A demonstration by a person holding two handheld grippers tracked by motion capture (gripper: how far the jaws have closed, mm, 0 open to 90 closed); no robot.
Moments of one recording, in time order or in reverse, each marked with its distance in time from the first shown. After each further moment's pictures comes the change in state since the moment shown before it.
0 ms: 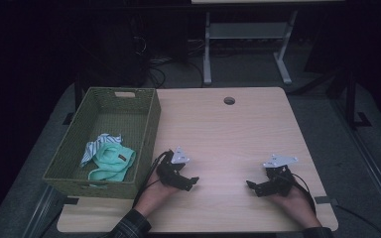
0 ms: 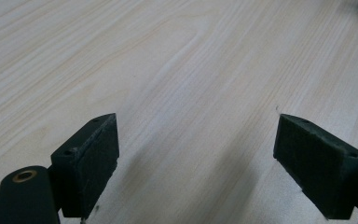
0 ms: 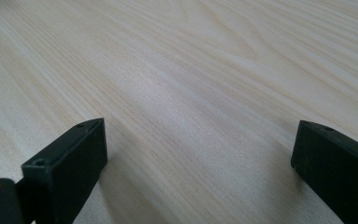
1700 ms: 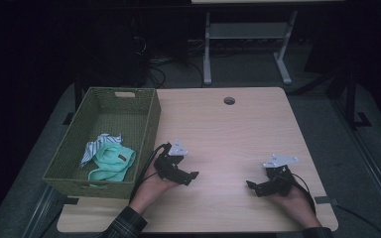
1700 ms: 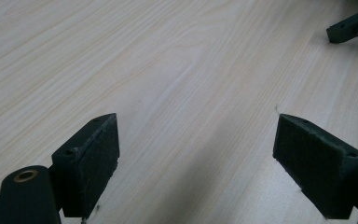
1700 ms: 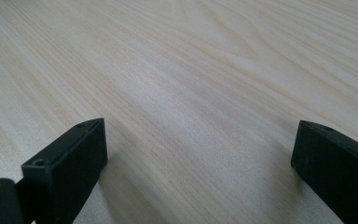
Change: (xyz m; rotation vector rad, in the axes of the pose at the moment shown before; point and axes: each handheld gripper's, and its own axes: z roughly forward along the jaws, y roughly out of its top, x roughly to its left) left arm 0.004 0.023 -0.023 -0.007 -0.028 -0.003; right arm 0.001 0.000 0.000 0.003 0.001 0.010
